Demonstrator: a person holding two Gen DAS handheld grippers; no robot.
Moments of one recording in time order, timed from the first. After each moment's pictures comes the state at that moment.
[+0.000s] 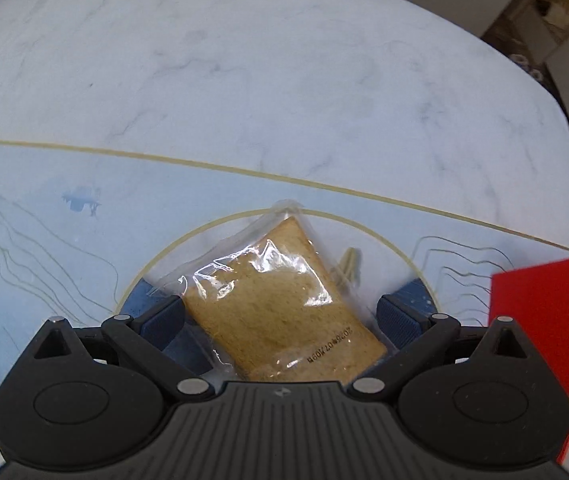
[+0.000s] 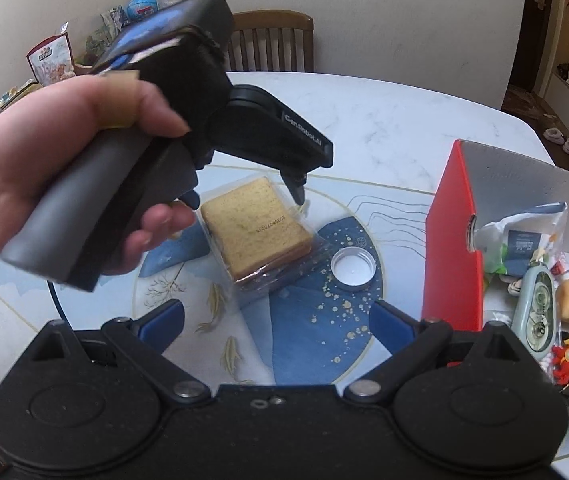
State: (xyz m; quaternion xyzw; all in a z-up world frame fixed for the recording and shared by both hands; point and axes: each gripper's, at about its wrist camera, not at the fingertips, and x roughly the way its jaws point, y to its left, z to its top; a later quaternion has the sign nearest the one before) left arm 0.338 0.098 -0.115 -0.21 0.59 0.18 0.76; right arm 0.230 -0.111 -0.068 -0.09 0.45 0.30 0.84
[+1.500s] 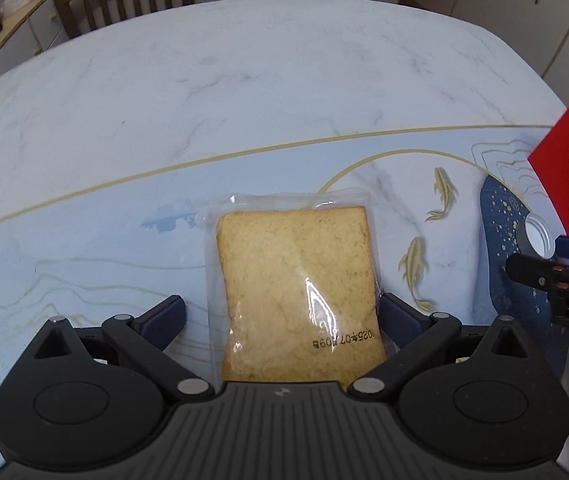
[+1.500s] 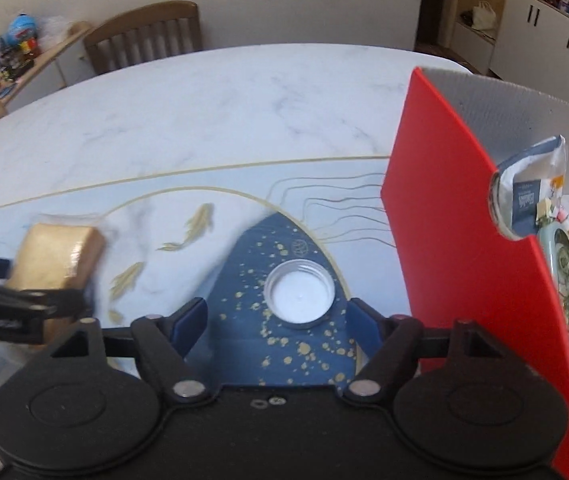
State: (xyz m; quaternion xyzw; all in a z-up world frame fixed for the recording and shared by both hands) left arm 0.249 0.161 -0.137 -0.05 0.53 0.05 0.85; right arm 0.296 -0.085 -0.143 -0.04 0.47 0.13 0.87
